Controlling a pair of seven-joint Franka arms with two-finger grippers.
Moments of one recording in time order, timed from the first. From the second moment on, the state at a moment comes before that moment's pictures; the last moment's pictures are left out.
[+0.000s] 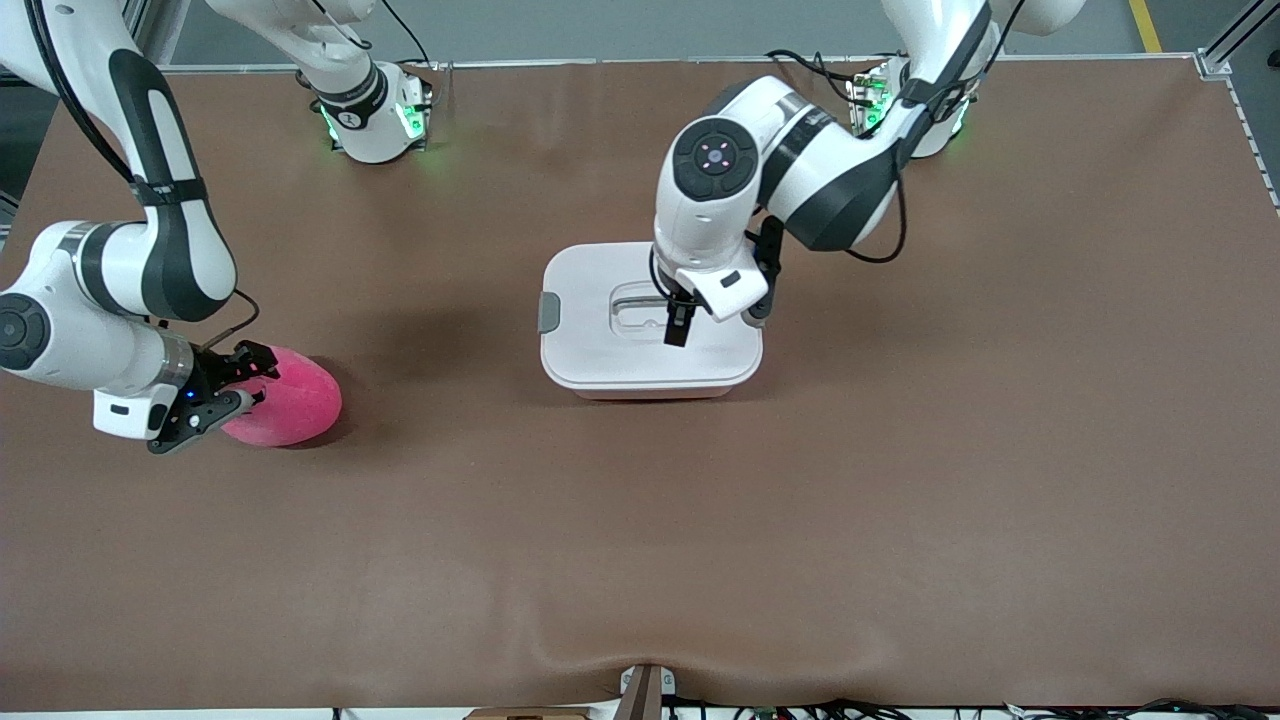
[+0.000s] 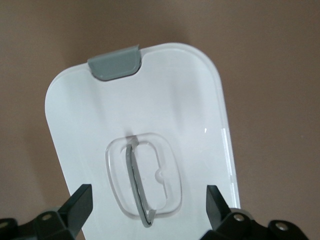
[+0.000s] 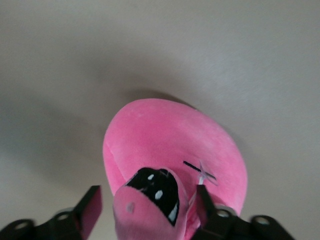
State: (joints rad) left arm -0.63 0.48 -0.17 -1.42 -0.03 1.85 -2.16; right arm -0.06 0.32 -0.03 -1.90 0.02 2.04 -0.66
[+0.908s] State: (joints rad) left arm -0.69 0.61 -0.17 -1.42 0.00 1.93 -2.42; right arm -0.06 0.31 -0.03 -1.85 0.05 2.03 -0.72
